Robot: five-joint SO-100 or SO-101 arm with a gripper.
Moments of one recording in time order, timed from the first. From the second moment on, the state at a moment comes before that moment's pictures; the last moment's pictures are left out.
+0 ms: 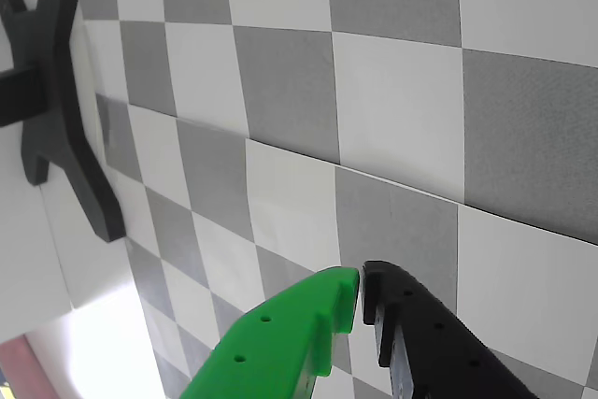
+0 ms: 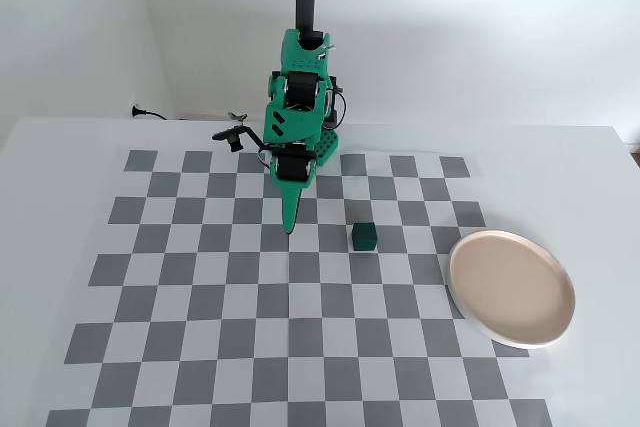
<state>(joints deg) 4.7 190.5 178.2 53.3 0.2</state>
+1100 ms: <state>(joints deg) -3.2 190.5 178.2 54.0 -19.8</state>
